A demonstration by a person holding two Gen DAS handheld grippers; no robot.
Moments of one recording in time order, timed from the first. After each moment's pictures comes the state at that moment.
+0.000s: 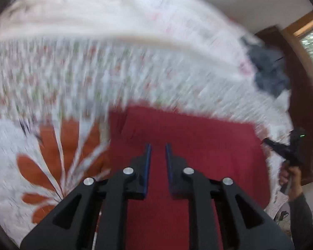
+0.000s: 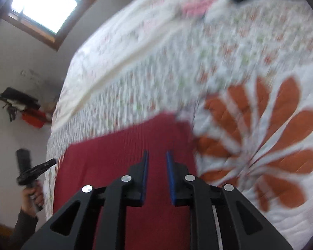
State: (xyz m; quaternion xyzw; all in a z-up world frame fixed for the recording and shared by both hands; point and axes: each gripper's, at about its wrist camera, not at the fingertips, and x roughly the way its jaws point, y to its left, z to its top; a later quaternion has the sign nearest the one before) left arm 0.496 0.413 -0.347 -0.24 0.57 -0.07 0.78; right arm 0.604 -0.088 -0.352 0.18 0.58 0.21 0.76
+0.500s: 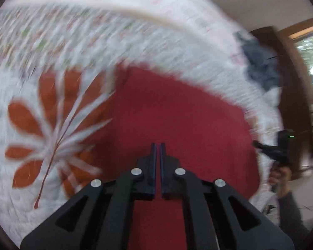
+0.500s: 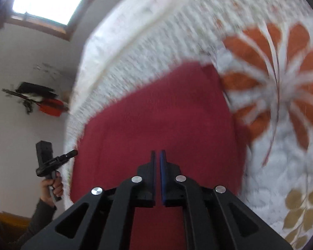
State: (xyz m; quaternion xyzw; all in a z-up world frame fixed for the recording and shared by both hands) left arm 0.435 0.432 -0.365 -0.28 0.58 -0.09 0.76; right arm 0.549 -0.088 -0.365 0.22 0.61 0.26 0.72
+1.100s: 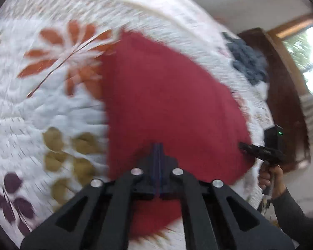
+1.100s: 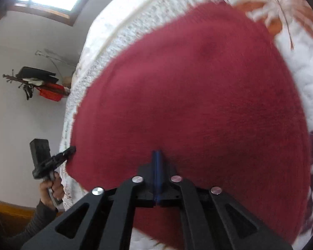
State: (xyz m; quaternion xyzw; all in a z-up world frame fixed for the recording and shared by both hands) left arm 0.325 0.401 -0.342 -0.31 0.51 -0.15 0.79; right arm 0.453 -0.048 -0.362 0.21 0.61 0.29 0.71
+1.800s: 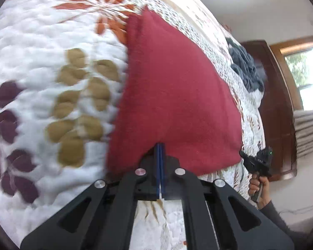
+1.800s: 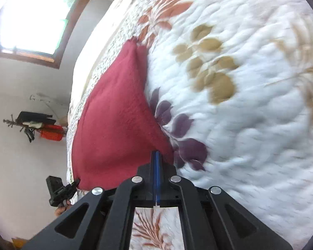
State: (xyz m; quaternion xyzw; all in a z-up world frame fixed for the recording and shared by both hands) left arm 0.262 0.419 -0.373 -0.39 0.52 -0.12 0.75; right arm 0.403 -0.161 -0.370 0.32 0.58 0.19 0.72
